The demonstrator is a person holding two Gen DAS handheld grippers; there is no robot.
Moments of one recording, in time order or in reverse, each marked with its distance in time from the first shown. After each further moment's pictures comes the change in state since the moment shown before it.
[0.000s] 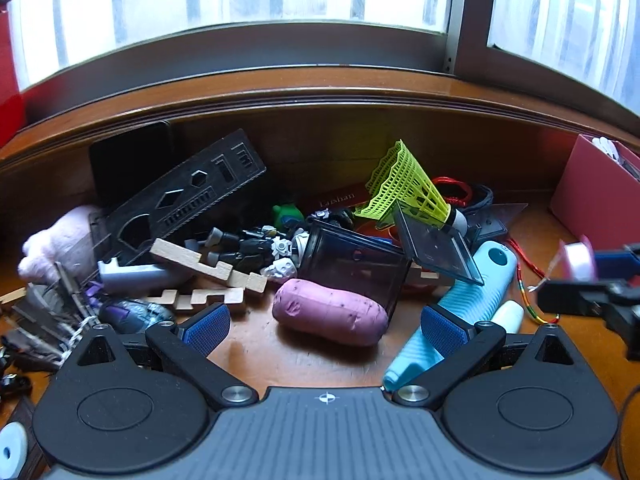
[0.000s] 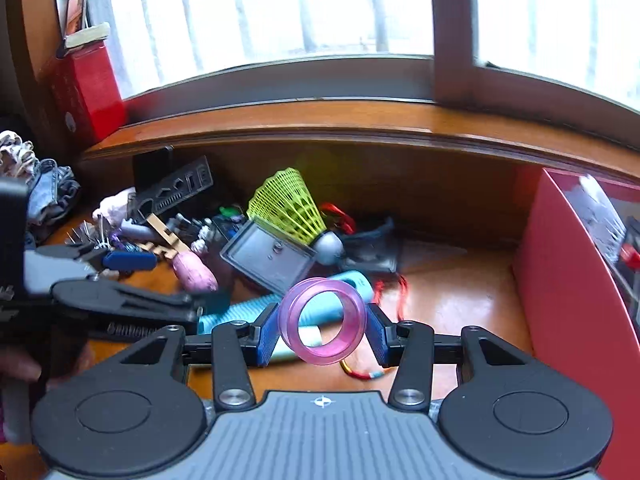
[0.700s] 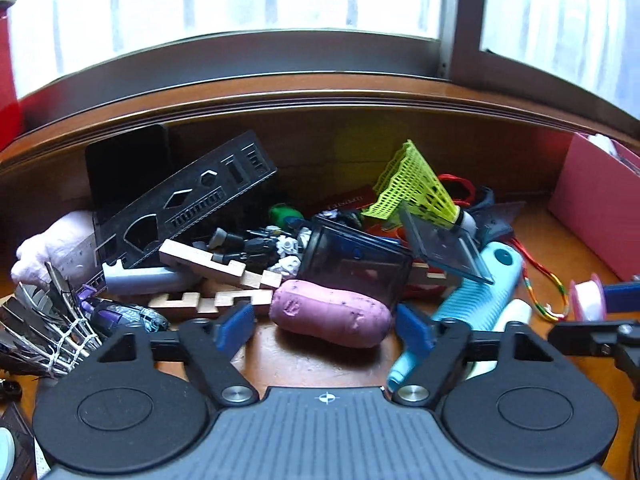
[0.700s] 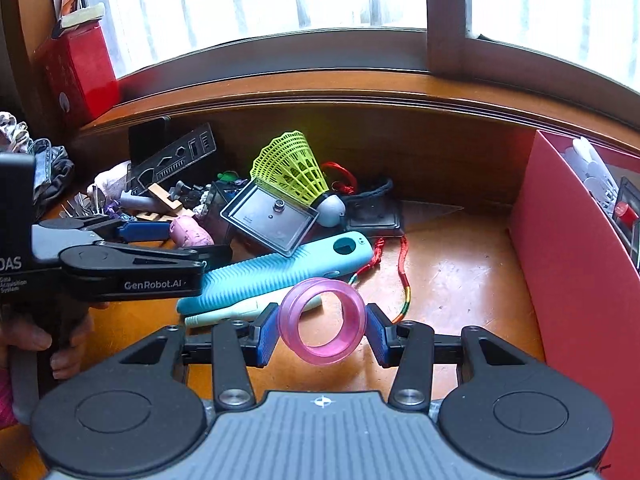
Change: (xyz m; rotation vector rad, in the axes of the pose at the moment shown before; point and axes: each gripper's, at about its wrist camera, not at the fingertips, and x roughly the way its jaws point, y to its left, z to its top) left arm -0.001 0.001 -0.013 0.031 -0.053 -0.004; right arm 0.002 0.009 -0.018 0.002 0.055 -0.025
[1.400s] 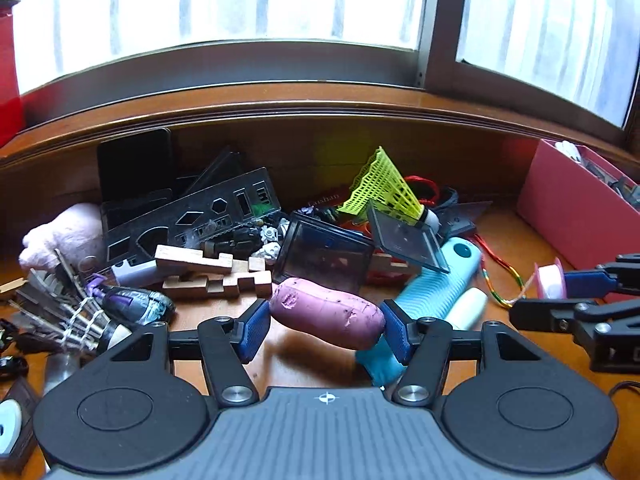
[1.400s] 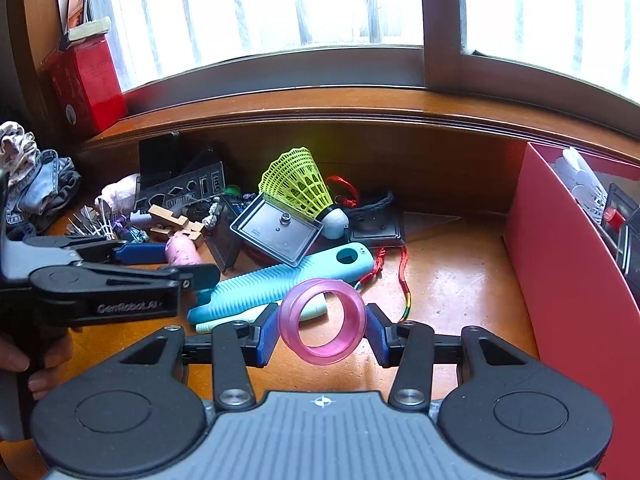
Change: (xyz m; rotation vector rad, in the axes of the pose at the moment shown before) left arm -0.031 -0.008 -0.003 -0.022 0.005 -0.044; right arm -0.012 0.004 -0.002 0.004 -0.046 0.012
